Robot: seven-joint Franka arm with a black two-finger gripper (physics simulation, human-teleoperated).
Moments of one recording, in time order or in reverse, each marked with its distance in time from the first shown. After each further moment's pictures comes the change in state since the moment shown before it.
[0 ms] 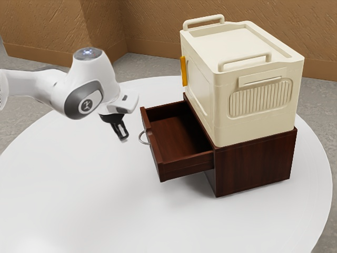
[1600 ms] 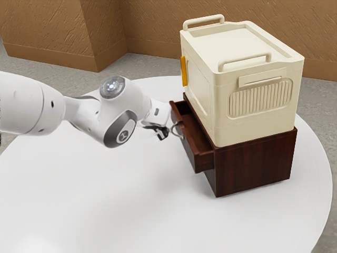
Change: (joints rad) arm 0.003 0.277 -0.100 0.079 -0.124 0.573 0.095
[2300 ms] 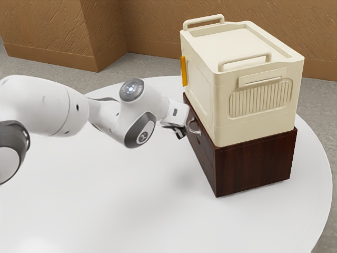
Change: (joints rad) arm 0.093 0.134 -0.132 0.152 -0.025 0.033 0.004
